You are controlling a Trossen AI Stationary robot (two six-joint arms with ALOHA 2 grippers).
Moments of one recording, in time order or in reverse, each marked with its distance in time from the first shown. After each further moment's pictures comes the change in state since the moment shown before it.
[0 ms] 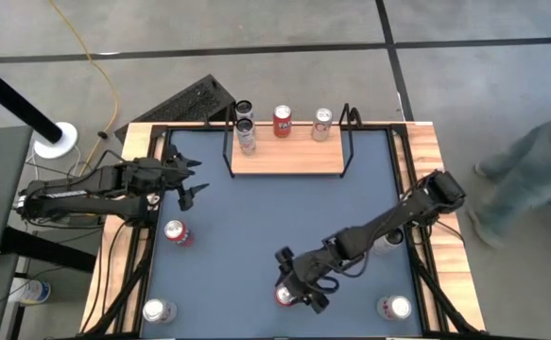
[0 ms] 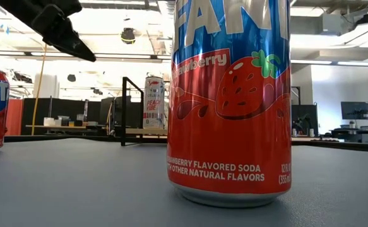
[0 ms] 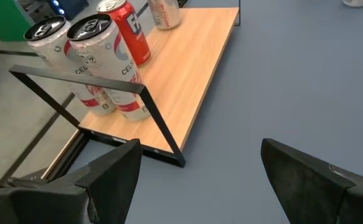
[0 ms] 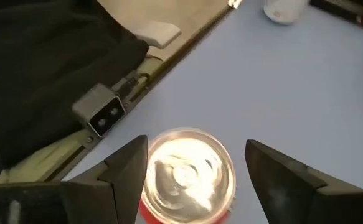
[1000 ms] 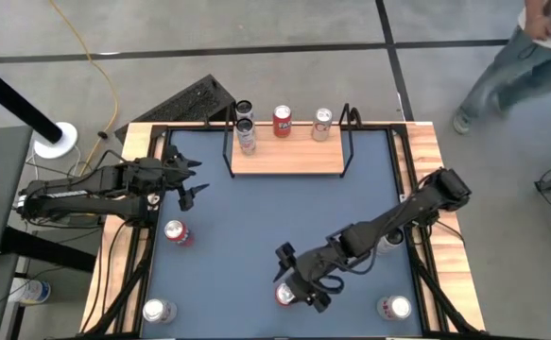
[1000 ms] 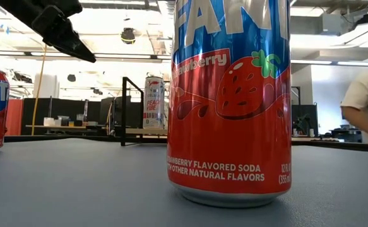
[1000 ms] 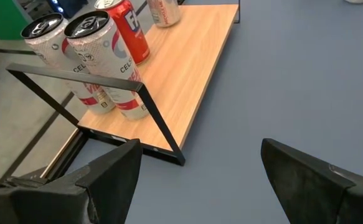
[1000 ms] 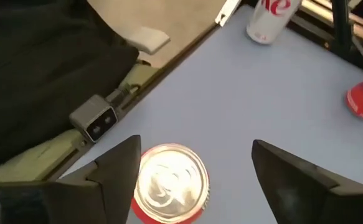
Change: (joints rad) left arm 0.000 0.004 0.000 -0.003 0.000 0.000; right arm 0.008 -0.044 0.096 -0.134 0.060 -0.057
